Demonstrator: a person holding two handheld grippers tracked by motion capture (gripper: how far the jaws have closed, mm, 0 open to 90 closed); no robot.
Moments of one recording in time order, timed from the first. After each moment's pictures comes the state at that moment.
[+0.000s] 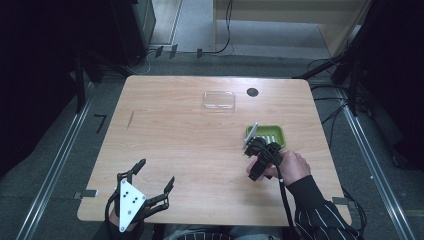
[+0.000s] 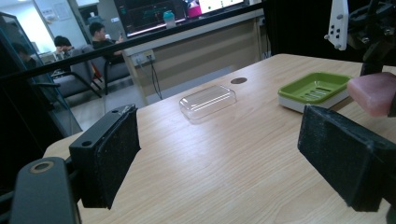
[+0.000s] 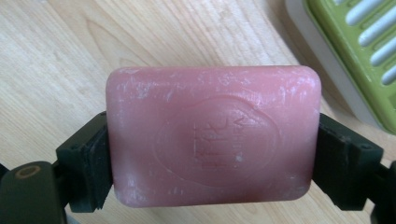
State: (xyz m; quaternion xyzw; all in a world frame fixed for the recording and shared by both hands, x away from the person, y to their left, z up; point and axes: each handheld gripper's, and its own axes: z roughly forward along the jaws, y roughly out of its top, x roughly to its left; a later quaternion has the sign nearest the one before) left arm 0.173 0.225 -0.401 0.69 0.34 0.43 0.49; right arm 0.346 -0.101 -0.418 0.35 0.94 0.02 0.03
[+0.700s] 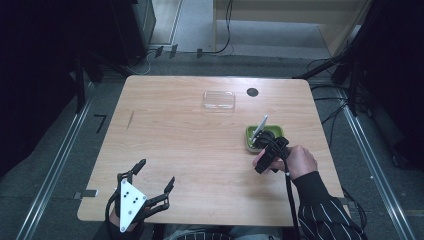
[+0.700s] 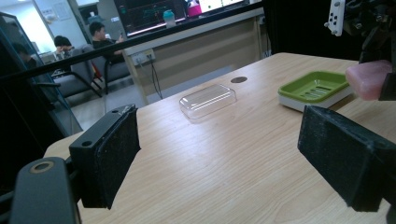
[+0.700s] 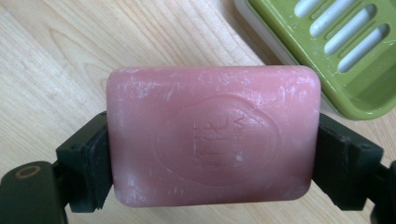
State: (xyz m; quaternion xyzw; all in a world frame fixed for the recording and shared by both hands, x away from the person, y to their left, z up) left arm 0.172 0.224 -0.402 0.69 0.34 0.43 0.49; right arm 0.361 -0.121 -0.412 0.38 0.92 0.03 0.03
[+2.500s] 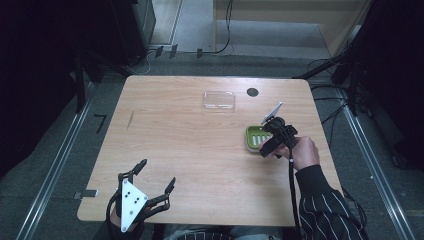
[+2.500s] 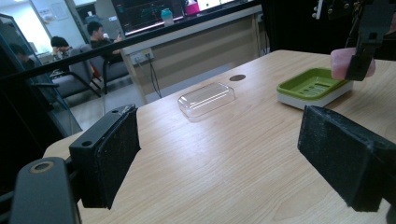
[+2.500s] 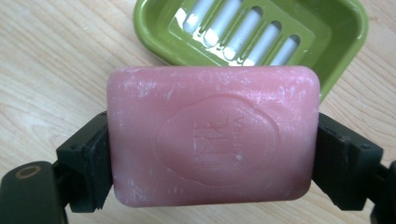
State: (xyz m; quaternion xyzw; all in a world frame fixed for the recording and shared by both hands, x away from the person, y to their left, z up) left arm 0.172 0.223 -0.402 0.69 0.33 0.43 0.48; right arm 0.398 -0.148 -0.409 0.46 0.88 0.07 0.06
